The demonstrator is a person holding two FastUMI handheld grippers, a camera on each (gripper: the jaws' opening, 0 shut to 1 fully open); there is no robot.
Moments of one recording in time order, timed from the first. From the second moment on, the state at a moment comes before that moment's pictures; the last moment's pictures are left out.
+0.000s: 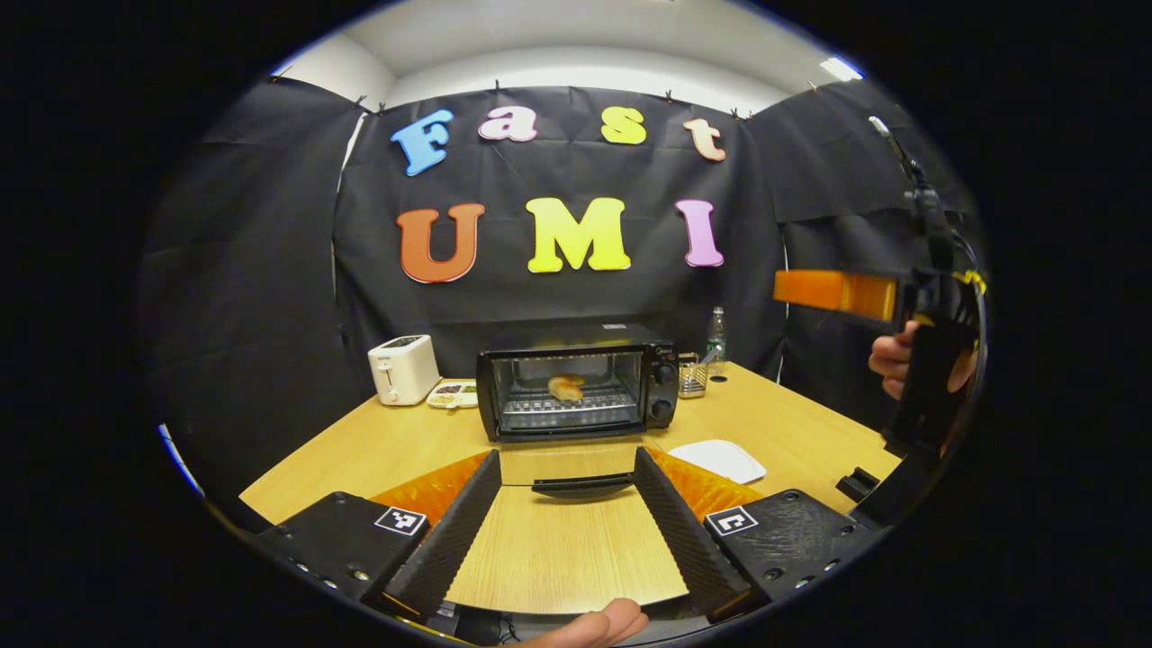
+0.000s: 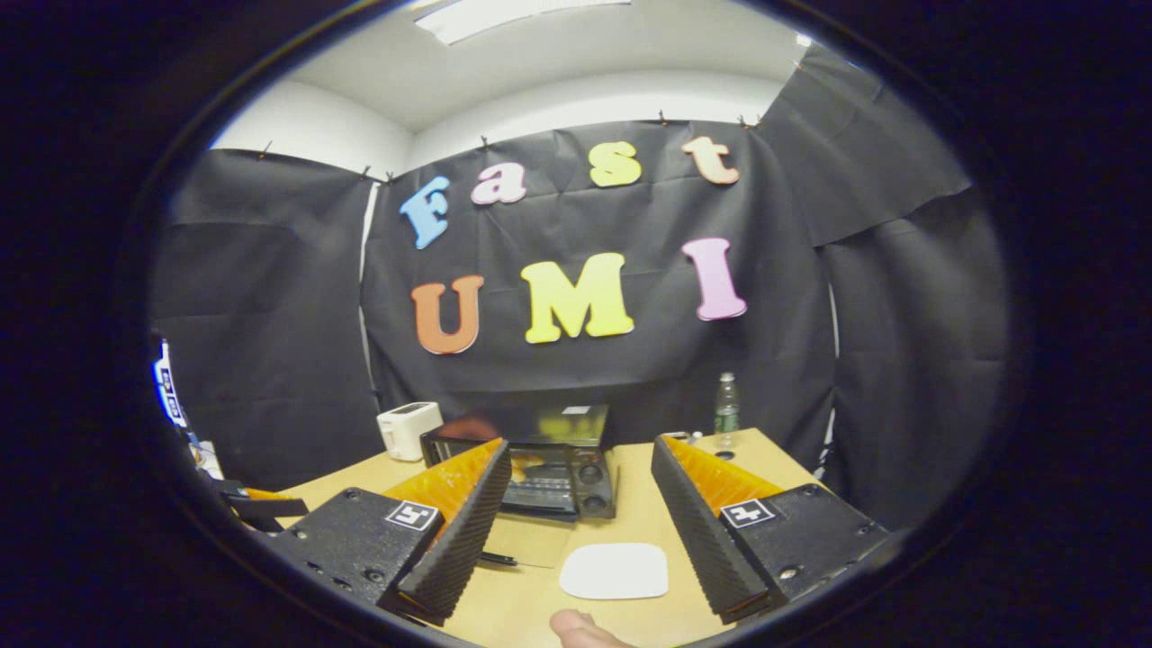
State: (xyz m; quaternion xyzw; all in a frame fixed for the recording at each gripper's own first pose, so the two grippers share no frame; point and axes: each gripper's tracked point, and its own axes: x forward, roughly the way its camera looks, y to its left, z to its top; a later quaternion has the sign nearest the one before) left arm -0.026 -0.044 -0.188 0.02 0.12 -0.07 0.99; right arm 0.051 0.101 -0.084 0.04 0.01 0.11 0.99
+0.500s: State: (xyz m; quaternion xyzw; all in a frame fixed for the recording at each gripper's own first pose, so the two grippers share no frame) left arm 0.035 -0.074 -0.281 0.02 0.24 -0.08 0.97; right arm -0.027 0.048 -0.030 0.02 -0.06 0.08 1.00
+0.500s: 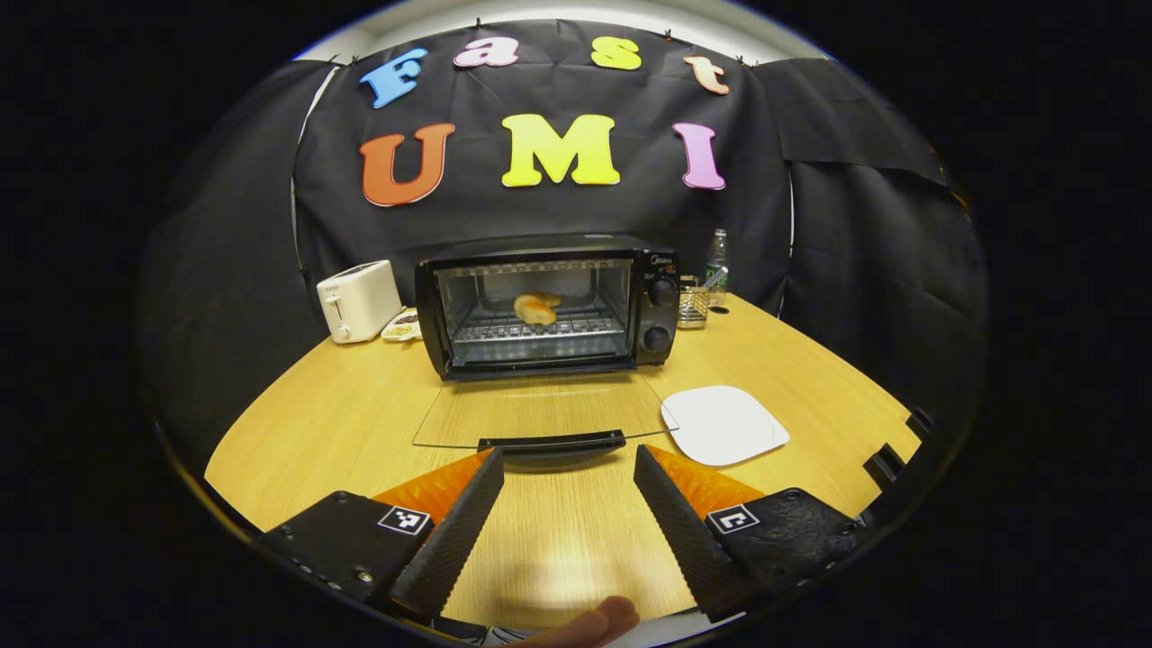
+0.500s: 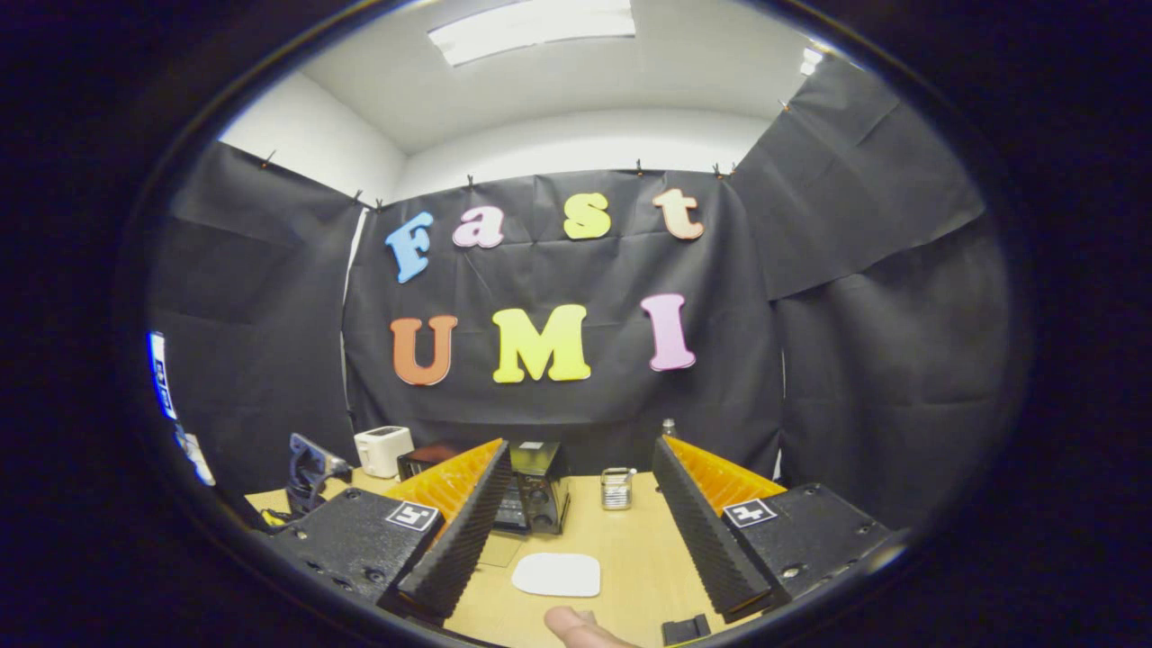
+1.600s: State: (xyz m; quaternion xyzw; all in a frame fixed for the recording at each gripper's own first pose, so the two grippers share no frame) left arm 0.092 -0.077 -0.365 0.02 0.35 -0.04 0.94; right arm -0.044 0.008 -0.040 0.03 -0.07 0.07 0.99
